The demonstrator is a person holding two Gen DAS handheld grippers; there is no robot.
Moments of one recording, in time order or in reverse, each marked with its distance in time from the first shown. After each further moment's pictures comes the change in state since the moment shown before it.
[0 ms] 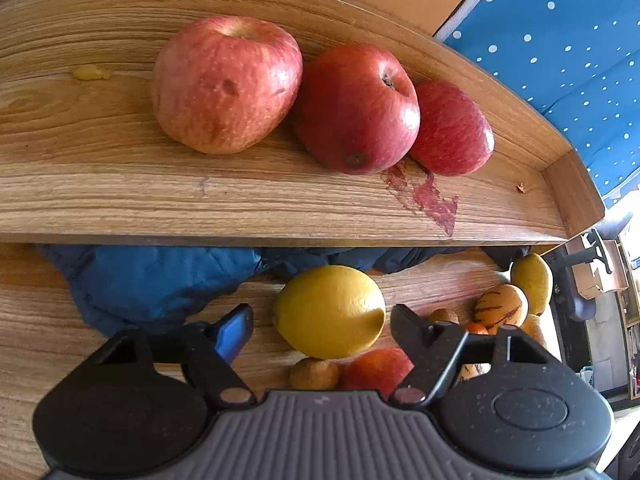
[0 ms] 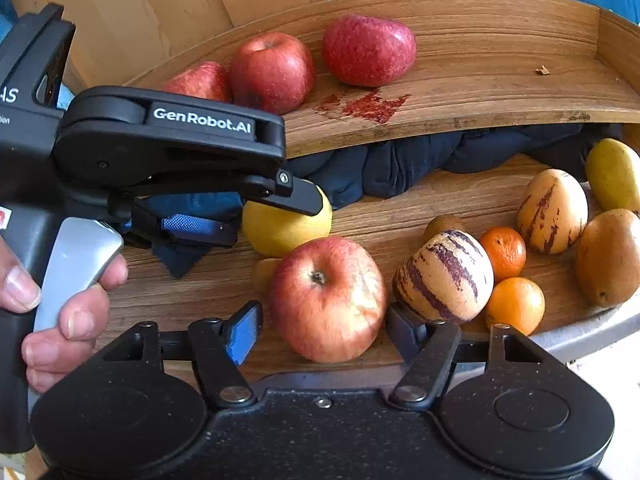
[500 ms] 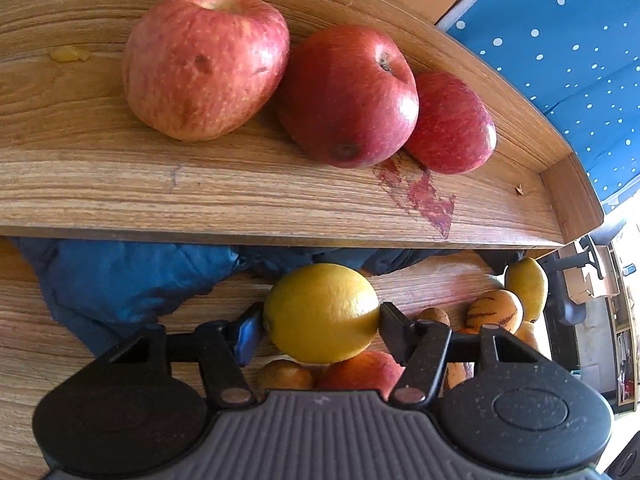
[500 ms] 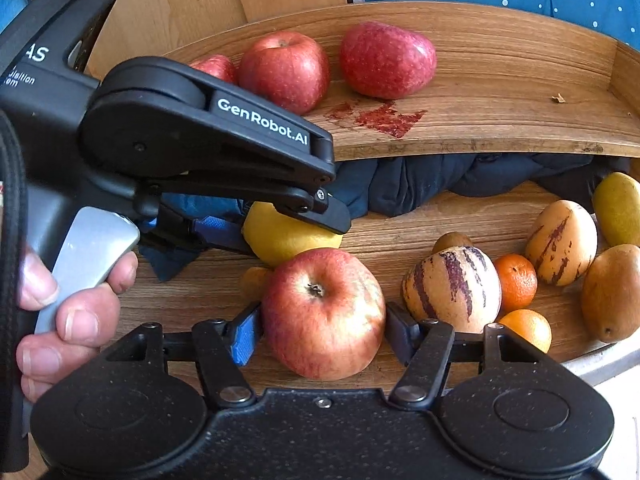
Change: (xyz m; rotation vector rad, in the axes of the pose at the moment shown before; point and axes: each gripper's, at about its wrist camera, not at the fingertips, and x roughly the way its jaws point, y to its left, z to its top) left arm 0.020 -0.006 0.002 -0.031 0.019 -0.036; right arm 0.014 0.011 0.003 -0.072 -0.035 -0.030
